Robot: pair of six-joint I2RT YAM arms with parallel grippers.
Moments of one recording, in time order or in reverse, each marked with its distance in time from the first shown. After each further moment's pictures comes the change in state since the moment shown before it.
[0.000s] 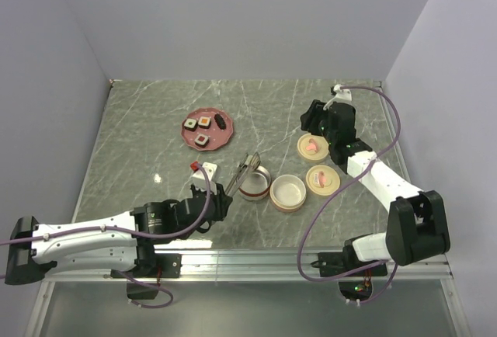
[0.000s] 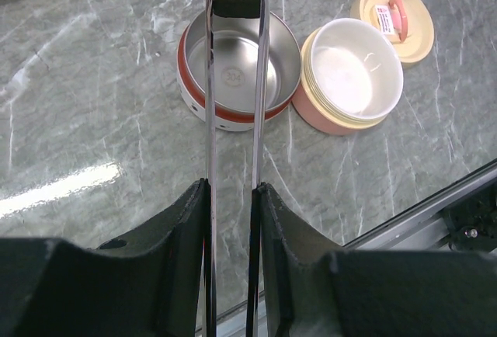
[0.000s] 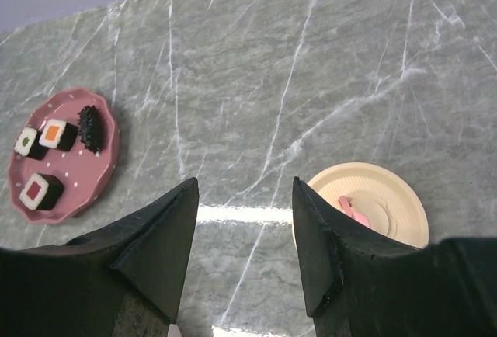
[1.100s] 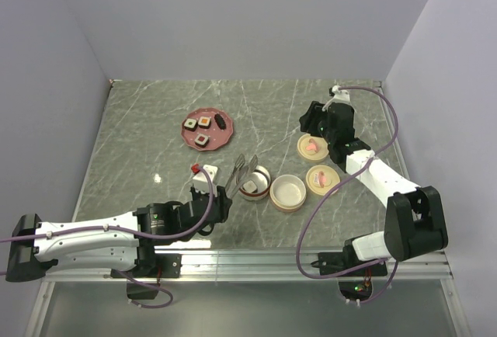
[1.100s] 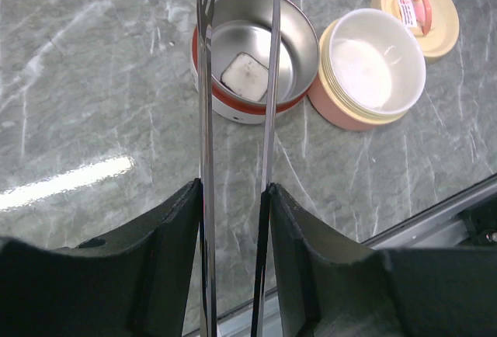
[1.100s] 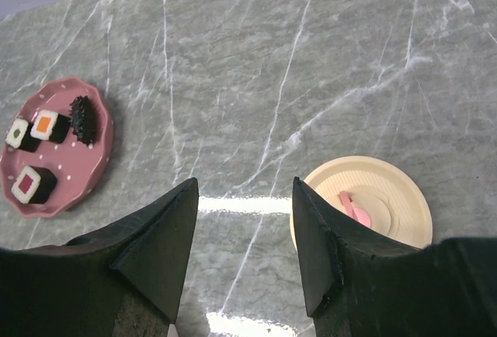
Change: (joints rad) left arm -0.025 0.016 -0.004 -0.042 -0.041 -0.042; right arm -0.008 0.031 0.000 0.001 -0.022 0.000
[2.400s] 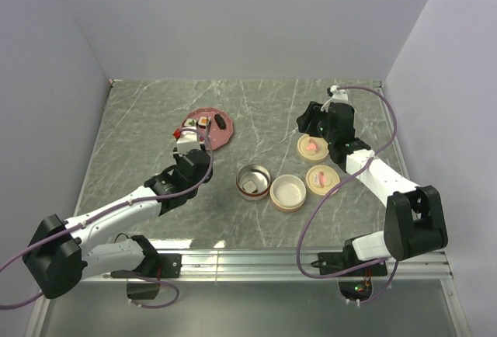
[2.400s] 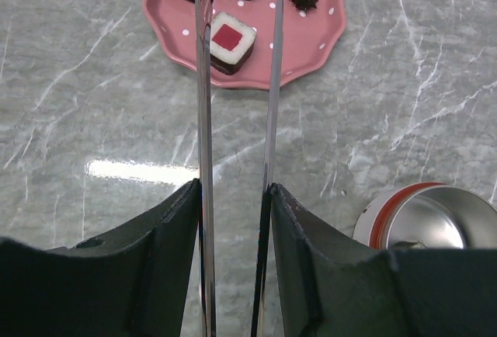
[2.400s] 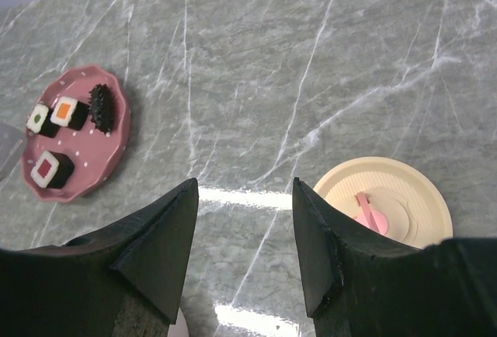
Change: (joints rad) left arm 0.548 0.235 0.042 0.214 -0.001 0.193; right arm -0.004 0.004 0.000 0.008 -0.068 0.000
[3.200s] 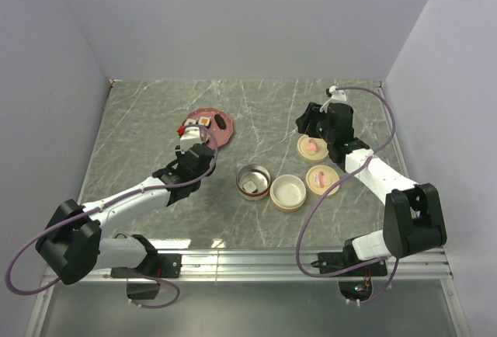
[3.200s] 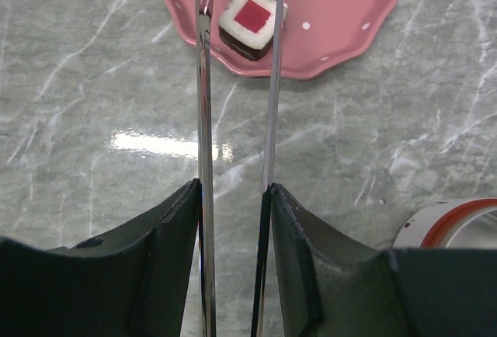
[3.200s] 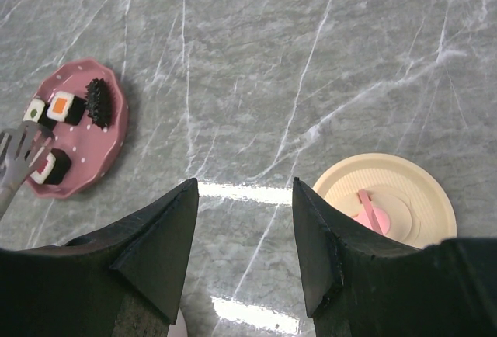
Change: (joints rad) left arm 0.074 0.135 0.023 0.011 0.040 0.015; right arm 0.000 0.016 0.000 0.000 -0.008 0.000
